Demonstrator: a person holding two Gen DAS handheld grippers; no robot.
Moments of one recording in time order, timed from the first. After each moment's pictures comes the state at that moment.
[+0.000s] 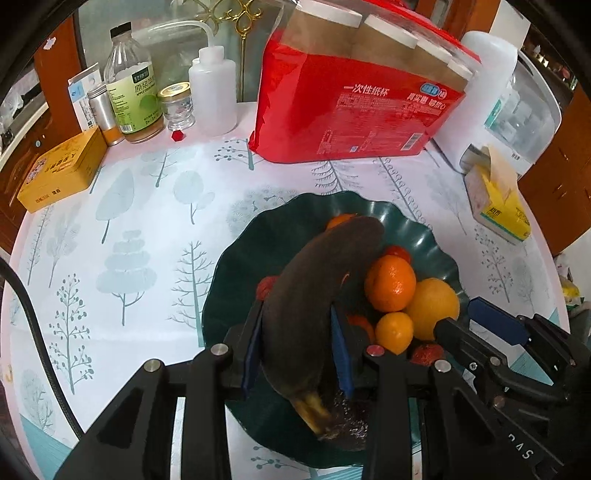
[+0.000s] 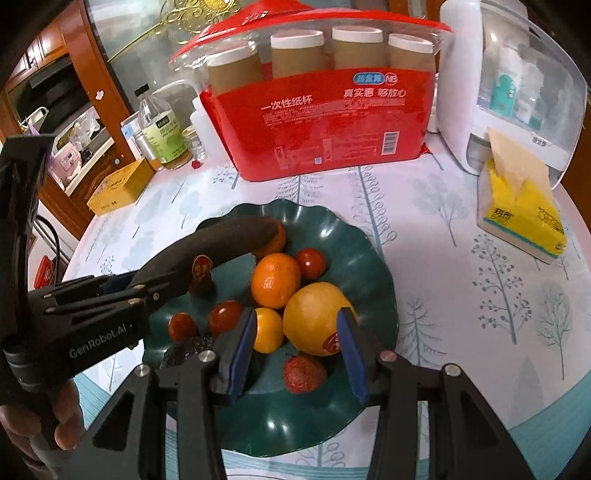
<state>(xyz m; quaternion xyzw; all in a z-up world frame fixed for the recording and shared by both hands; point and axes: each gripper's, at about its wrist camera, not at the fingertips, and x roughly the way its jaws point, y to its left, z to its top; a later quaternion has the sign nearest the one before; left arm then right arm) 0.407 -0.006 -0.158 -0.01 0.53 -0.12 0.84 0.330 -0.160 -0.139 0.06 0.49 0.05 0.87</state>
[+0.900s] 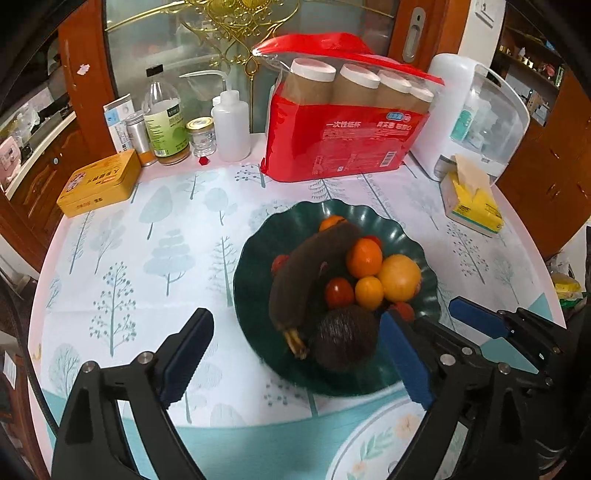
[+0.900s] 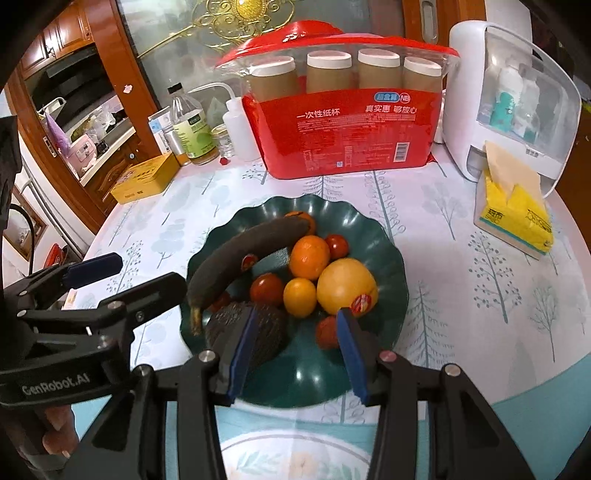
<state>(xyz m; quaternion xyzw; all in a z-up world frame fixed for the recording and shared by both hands) 0.323 0.012 -0.095 0.00 0.48 -0.11 0.87 0.279 -0.139 -0.106 0.05 0.48 0.07 0.87</state>
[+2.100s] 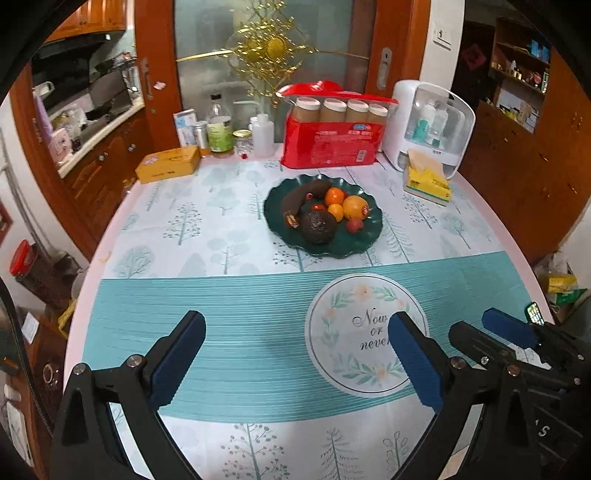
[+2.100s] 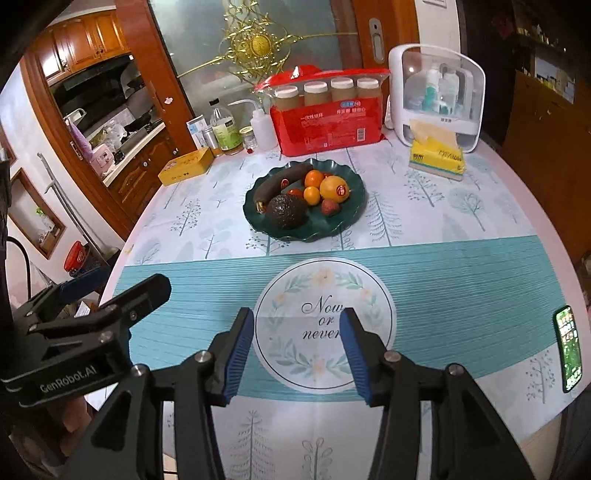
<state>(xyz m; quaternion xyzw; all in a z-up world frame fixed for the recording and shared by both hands) 0.061 0.034 -0.007 0.00 0.43 -0.07 0.90 0.032 -0.128 -0.017 0.08 0.46 0.04 0.88</state>
